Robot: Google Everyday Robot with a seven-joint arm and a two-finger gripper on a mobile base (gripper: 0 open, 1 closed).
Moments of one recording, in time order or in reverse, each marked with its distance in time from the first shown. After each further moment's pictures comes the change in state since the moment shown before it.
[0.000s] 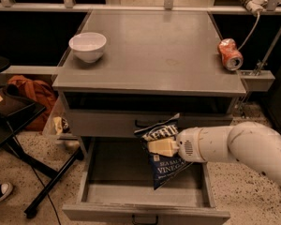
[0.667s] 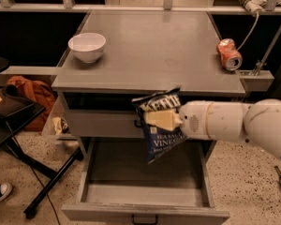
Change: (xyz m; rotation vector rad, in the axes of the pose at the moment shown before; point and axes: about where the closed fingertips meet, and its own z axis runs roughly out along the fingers) arm -0.085 0.039 -0.045 -0.057 -0.193 -0.082
